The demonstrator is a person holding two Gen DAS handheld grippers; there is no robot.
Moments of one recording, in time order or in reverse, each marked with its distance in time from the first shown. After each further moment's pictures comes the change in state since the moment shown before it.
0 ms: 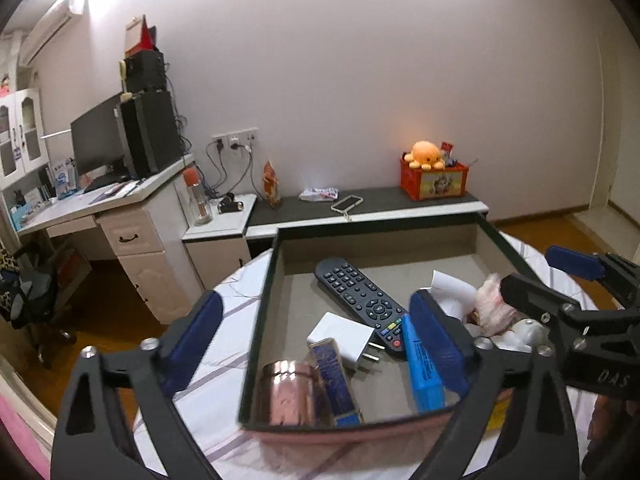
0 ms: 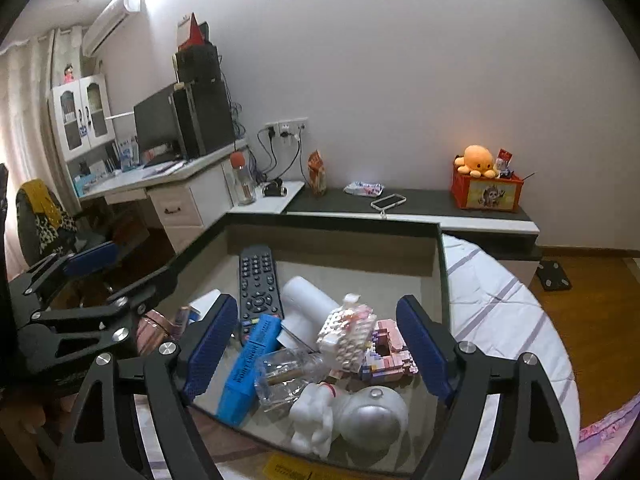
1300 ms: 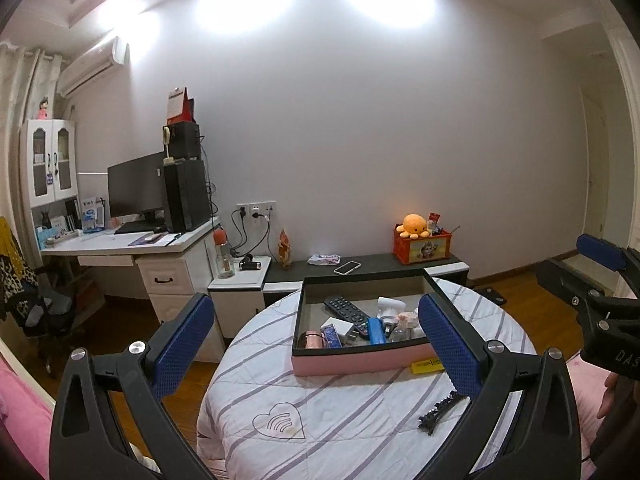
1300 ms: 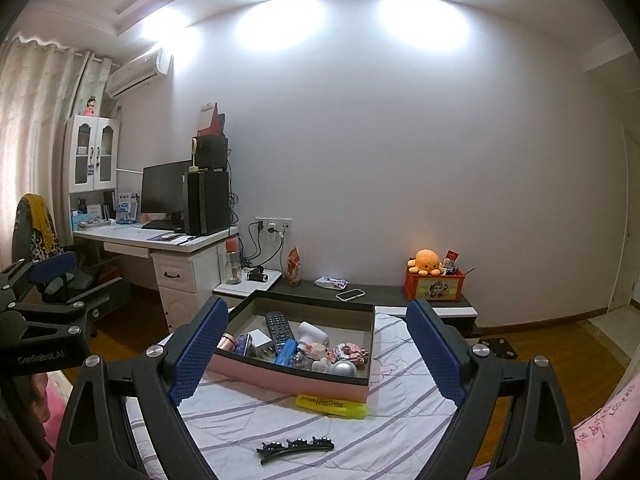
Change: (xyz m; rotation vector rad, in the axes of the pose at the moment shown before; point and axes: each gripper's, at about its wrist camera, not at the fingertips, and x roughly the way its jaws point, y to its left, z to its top) left arm -0.226 0.013 -0.025 -0.025 -0.254 0.009; right arm -0.227 0.065 -0.030 -0.102 -0.338 -0.137
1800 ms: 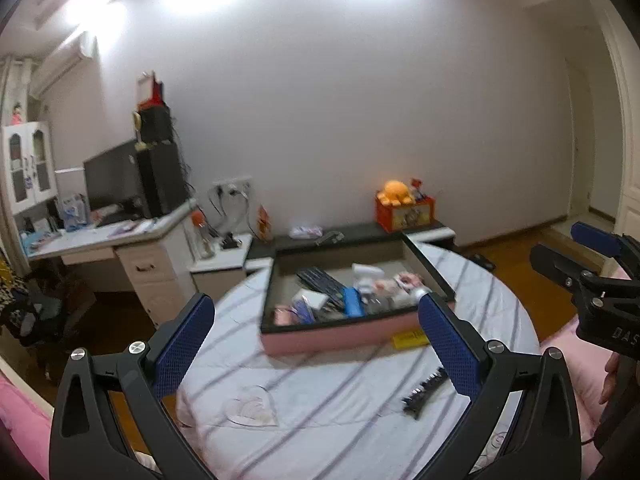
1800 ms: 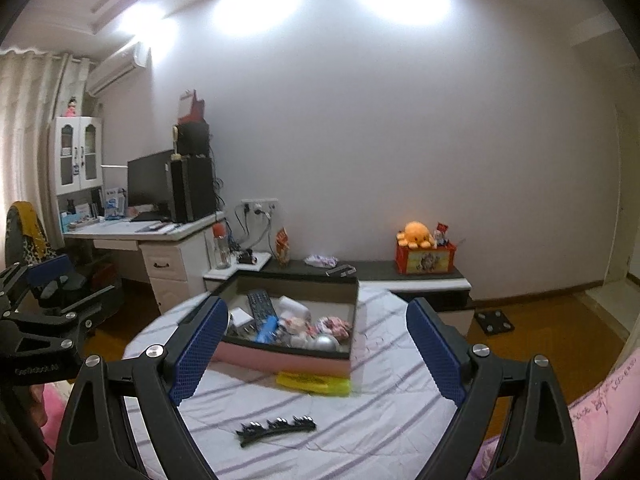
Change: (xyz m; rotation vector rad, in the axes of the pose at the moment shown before) left arm 0.037 -0.040 -0.022 0.067 0.118 -0.072; right arm 0.018 -0.032 -0.027 0.070 0.094 -0.042
